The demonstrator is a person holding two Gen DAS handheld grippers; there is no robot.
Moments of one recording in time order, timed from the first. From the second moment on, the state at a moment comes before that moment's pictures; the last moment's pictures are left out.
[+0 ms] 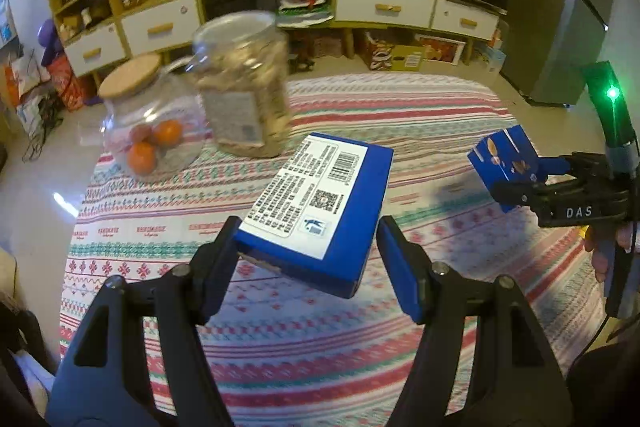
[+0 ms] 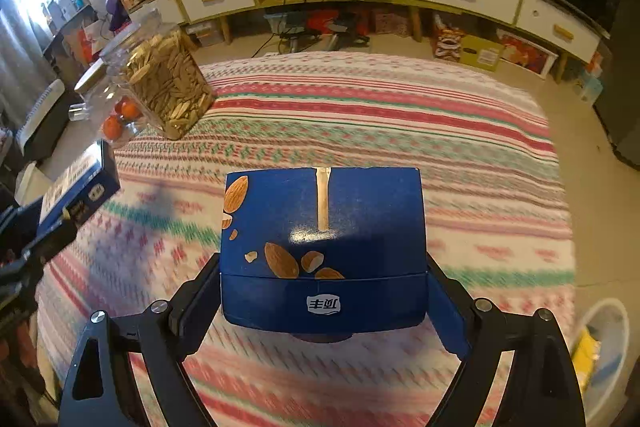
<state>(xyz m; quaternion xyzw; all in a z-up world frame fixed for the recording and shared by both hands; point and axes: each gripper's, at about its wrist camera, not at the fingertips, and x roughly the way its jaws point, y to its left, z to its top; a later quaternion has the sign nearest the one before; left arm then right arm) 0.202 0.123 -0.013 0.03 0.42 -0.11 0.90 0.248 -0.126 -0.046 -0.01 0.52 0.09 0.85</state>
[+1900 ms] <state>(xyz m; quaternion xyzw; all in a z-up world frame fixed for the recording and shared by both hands) 0.132 -0.205 -0.034 0.05 0.42 -0.30 0.86 0.075 -0.487 -0.033 0.19 0.49 -0.12 0.84</state>
